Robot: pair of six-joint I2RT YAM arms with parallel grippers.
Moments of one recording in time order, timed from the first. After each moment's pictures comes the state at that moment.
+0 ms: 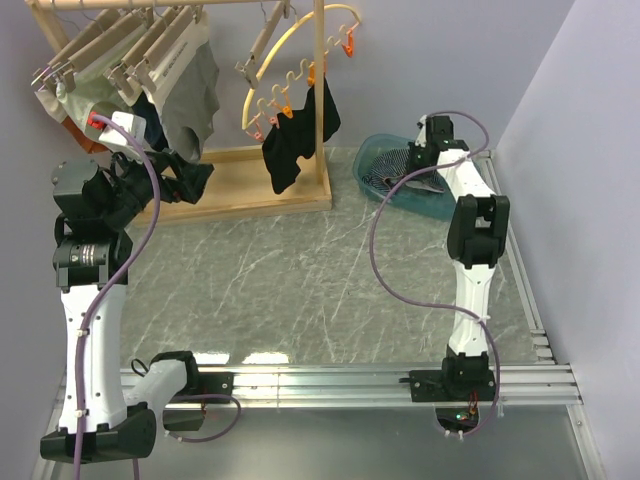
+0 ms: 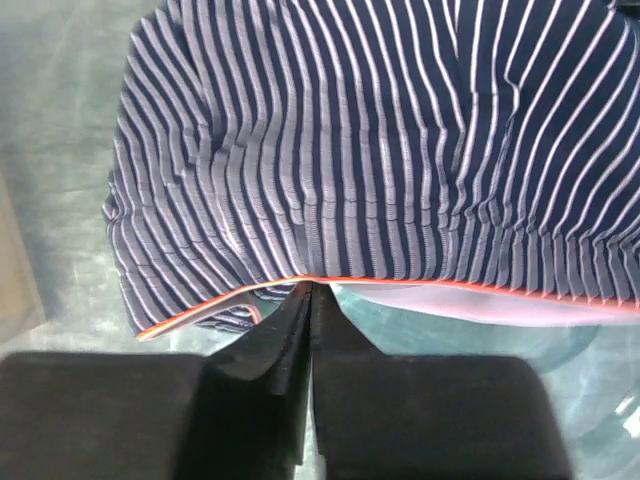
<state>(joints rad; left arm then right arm) 0.09 0.96 1.38 -0.44 0.53 -0.17 0.02 2.36 2.09 -0.65 -0.18 0.17</state>
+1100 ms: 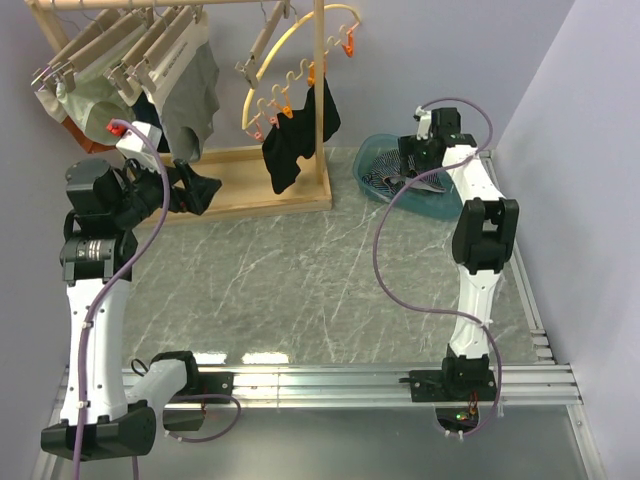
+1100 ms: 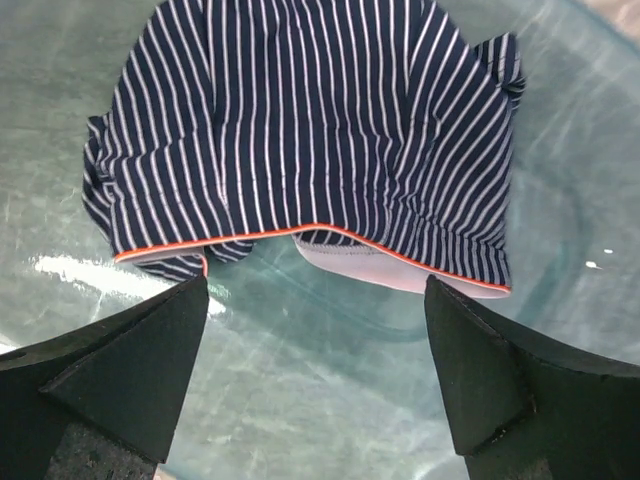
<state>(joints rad) 0.09 0.98 1.33 -0.52 0.59 -0.12 0.02 2.23 2.06 -0.67 -0.13 -0.13</state>
